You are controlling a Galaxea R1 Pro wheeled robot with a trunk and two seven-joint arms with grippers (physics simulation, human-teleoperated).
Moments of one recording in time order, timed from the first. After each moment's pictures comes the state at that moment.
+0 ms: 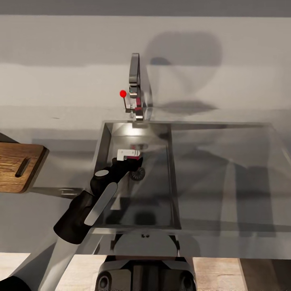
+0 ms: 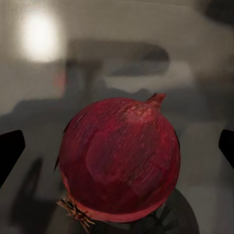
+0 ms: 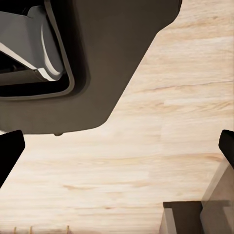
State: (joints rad) left arm -0.79 0.01 -0.51 -1.49 0.54 0.63 0.41; right arm -0.08 0.05 0.15 -0.08 -0.23 -0.24 0.02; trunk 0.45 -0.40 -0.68
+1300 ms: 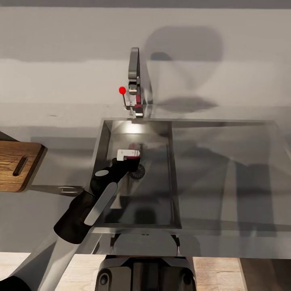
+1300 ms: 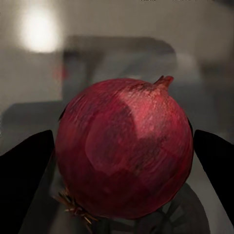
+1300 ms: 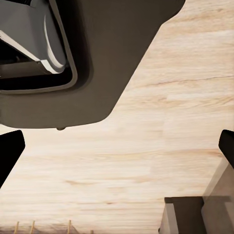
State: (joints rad) left arm -0.79 0.01 -0.51 -1.49 0.54 0.63 0.41; right arm -0.08 0.05 0.15 -0.08 -0.23 -0.24 0.02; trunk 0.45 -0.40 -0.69
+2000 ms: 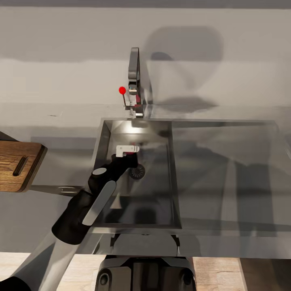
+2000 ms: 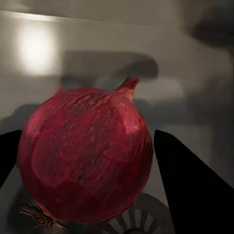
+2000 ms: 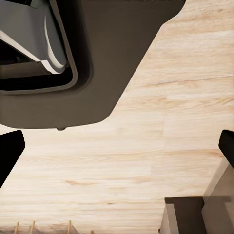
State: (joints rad) left arm -0.79 0.00 -0.50 -1.55 0.54 0.63 0.41; right arm -0.08 0.05 0.15 -0.08 -0.23 -0.24 0.02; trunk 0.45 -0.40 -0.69
